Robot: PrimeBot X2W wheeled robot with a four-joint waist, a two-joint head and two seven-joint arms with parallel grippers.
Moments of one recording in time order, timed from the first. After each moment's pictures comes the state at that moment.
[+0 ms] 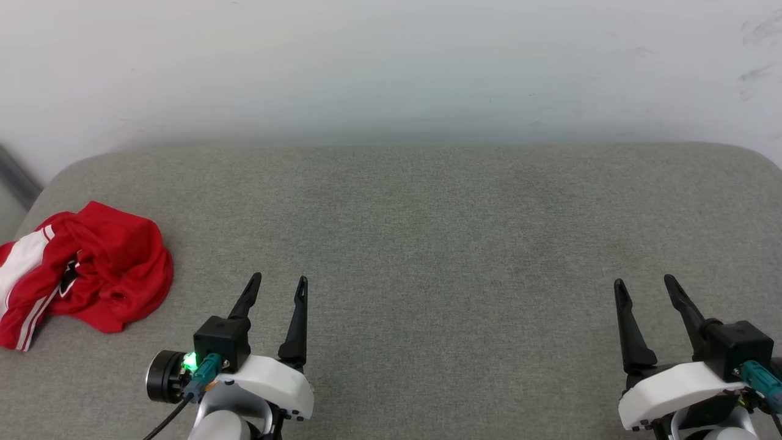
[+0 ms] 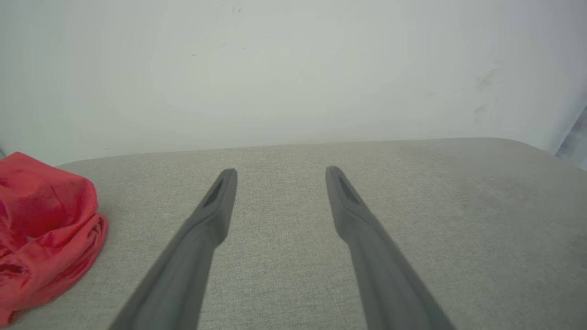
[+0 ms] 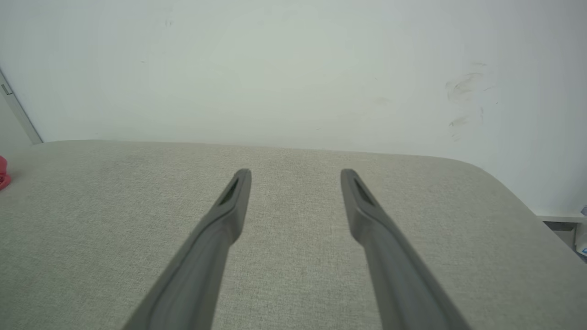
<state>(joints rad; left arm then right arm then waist) -0.15 0.09 -0.15 0.30 -0.17 -0.04 -0.24 -0.01 -0.05 -0.06 0.07 0.05 0.13 -0.10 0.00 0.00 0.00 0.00</state>
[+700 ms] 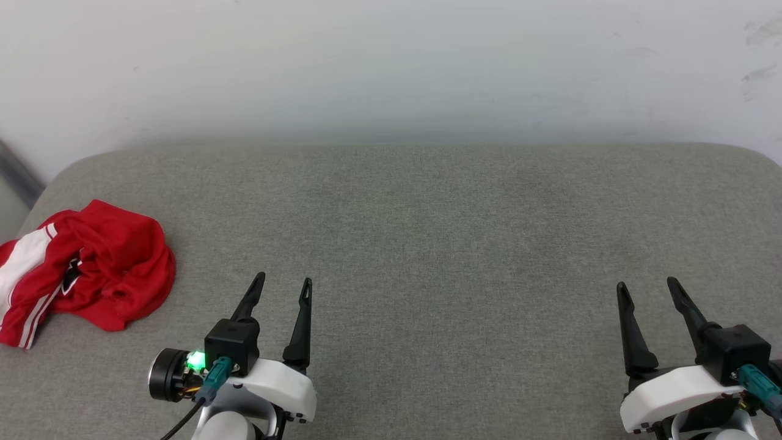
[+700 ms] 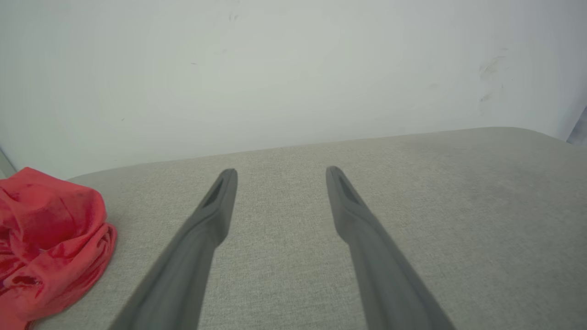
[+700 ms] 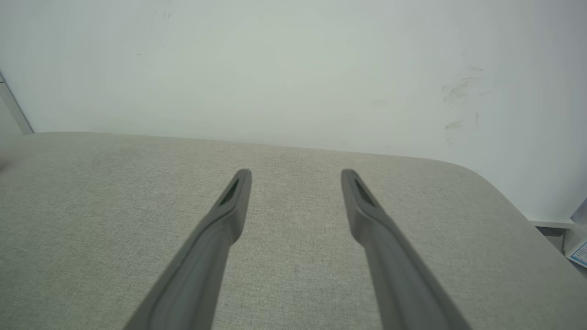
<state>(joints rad) -0.15 0.08 -0.15 0.31 -0.09 -0.04 -0.26 -0.01 -0.05 -0.07 0.09 0.00 0.13 -0.13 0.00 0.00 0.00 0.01</state>
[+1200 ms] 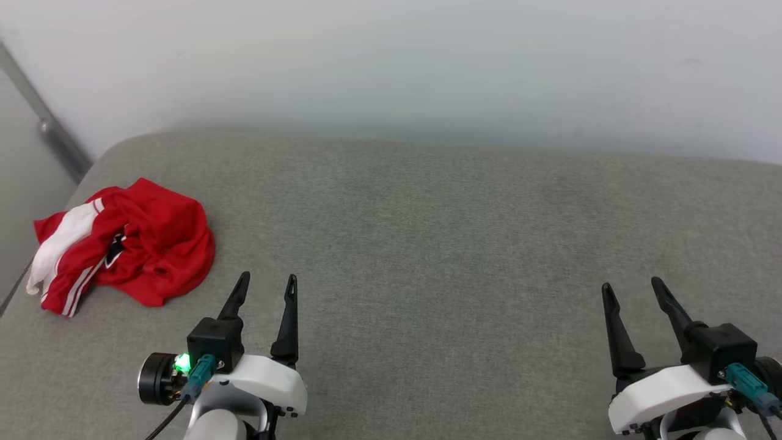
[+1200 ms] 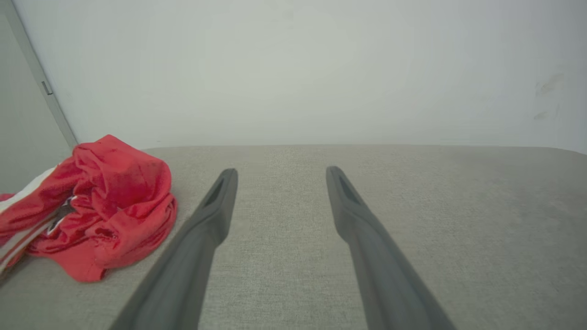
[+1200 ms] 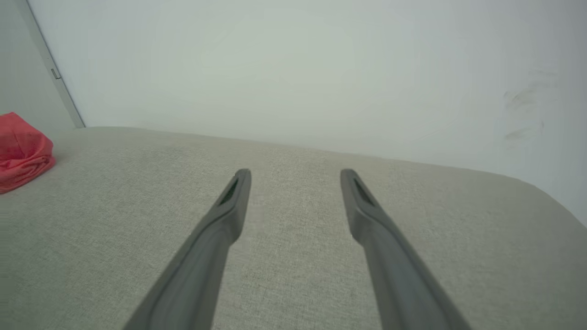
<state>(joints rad) -0.16 0.06 -0.10 0.32 -0.11 -0.03 -0.26 -0.02 -0.05 -0.04 0.10 0.03 0.13 -0.12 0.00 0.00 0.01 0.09</state>
